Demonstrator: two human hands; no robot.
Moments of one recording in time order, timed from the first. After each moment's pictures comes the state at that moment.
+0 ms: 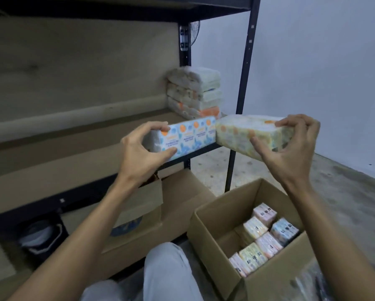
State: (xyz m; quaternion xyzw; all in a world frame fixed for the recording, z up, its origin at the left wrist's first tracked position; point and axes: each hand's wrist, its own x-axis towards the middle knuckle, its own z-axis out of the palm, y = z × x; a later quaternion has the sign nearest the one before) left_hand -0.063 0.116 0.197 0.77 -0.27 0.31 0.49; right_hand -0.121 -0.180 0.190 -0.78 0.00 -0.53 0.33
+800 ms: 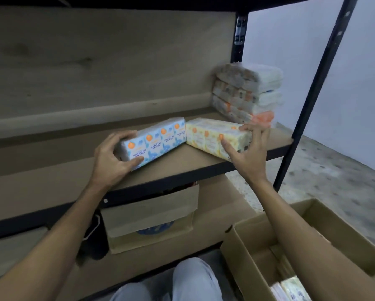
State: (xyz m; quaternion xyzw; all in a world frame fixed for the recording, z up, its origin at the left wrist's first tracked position) left_hand 0.016 0.294 0.153 0.83 -0.17 0.33 0.42; right_hand 0.041 -0.041 0.145 -0.78 -0.09 -0.42 0.46
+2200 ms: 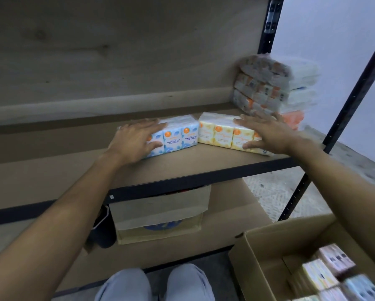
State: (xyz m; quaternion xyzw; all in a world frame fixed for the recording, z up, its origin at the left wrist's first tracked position) left_hand 0.067 0.284 0.179 0.98 -0.11 0.18 0.00; right_hand 0.138 -0.089 0.190 -0.96 -0.25 -0.10 -0.04
